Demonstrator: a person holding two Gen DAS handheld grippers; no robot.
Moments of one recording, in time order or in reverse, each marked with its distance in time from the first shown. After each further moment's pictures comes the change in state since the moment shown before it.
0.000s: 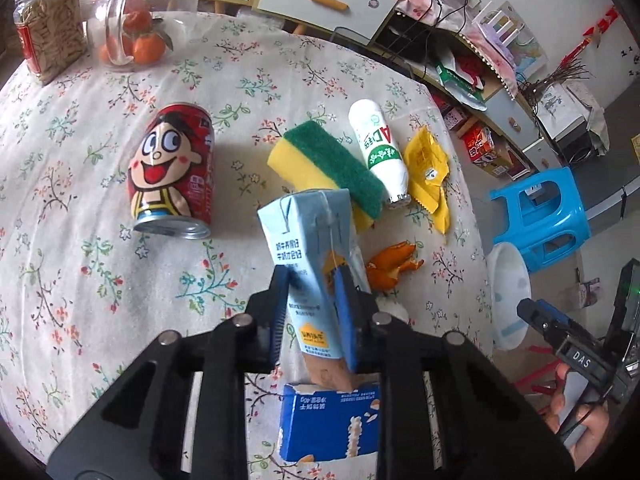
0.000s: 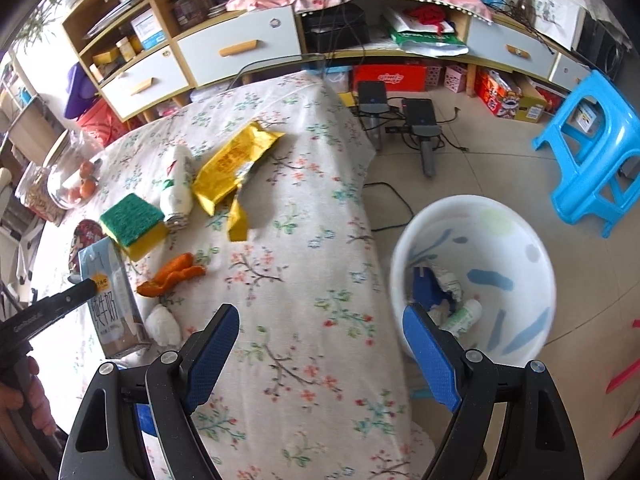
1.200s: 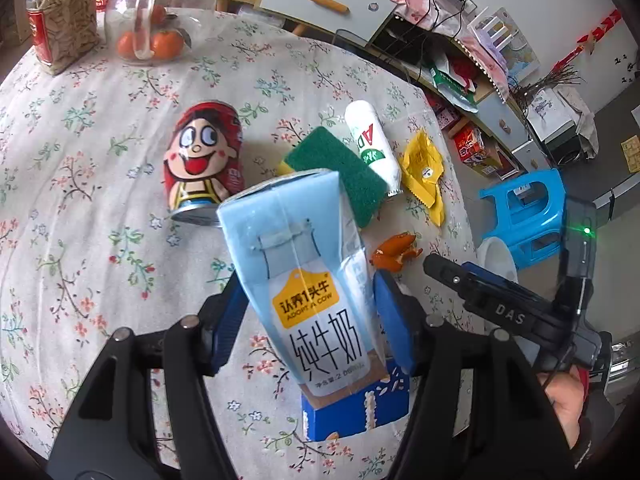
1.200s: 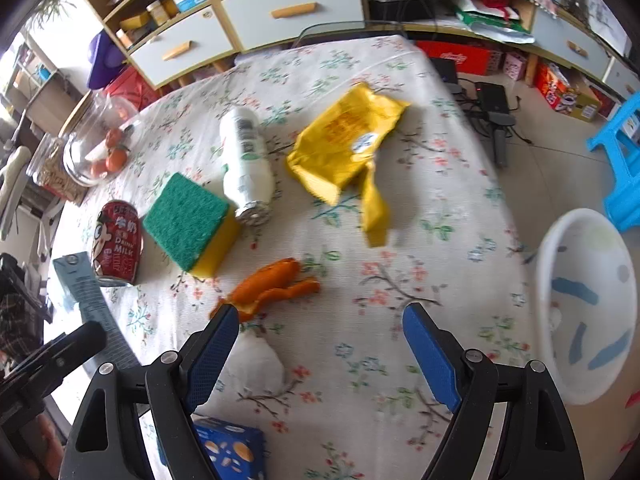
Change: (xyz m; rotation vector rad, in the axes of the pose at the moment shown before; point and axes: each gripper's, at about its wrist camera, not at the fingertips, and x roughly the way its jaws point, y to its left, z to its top) left arm -0.020 0.018 -0.005 -0.013 0.009 -0.040; right arm 0.064 0.092 0.018 -0.050 0.105 0.113
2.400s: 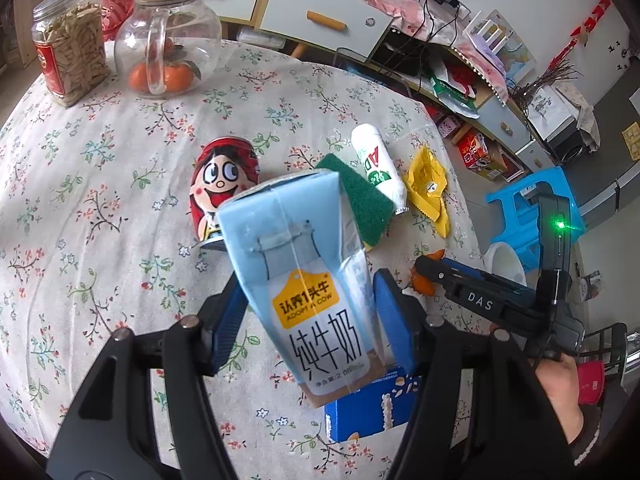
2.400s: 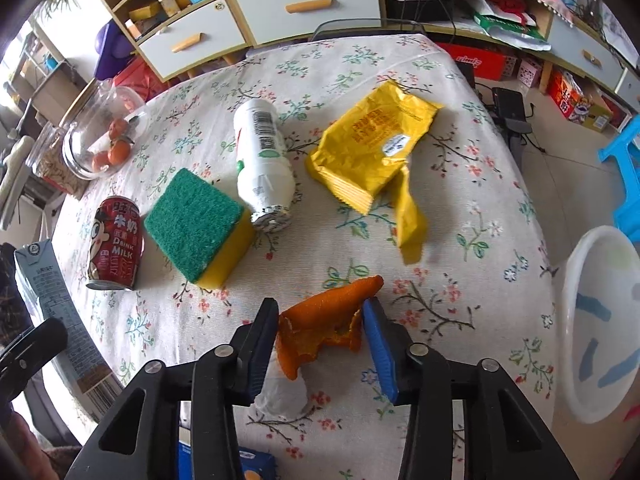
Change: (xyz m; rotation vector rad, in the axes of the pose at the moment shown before) left arm -0.006 -0.004 0.008 0.054 -0.051 0.032; right arm 0.010 0.001 0.007 -0.011 -0.007 0.002
